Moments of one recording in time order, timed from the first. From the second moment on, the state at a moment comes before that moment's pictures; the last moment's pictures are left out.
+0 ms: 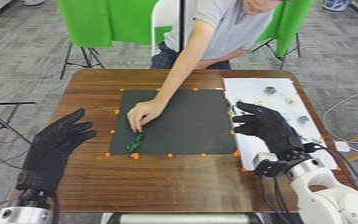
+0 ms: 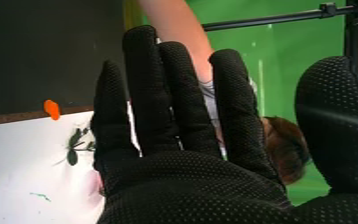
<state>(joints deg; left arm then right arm) 145.6 -51.6 -99.6 -139.4 46.7 21.2 18.5 -116.3 -67.0 93.7 -123.3 -61.4 -4.0 9.5</state>
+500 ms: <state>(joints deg) 145.6 -51.5 -99.5 -139.4 46.6 21.3 18.8 -116.3 -67.0 93.8 -123.5 -62.3 -3.5 9.6</state>
